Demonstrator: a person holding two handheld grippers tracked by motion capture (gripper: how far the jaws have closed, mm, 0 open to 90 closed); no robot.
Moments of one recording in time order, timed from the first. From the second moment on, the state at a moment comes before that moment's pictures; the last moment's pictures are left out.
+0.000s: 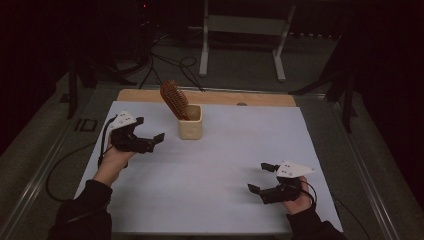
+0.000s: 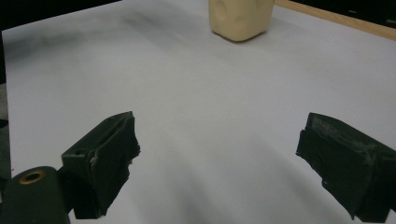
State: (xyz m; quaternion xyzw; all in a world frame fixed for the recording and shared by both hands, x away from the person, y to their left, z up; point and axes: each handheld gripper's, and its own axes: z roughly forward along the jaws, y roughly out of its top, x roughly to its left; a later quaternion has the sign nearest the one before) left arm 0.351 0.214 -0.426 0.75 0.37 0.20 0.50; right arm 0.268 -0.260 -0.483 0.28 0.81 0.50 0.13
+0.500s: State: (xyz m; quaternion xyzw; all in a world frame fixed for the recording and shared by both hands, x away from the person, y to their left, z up) left arm 0.311 0.224 -0.456 0.78 0.35 0.17 0.50; right arm 0.266 -0.260 -0.485 0.28 0.81 0.49 0.13
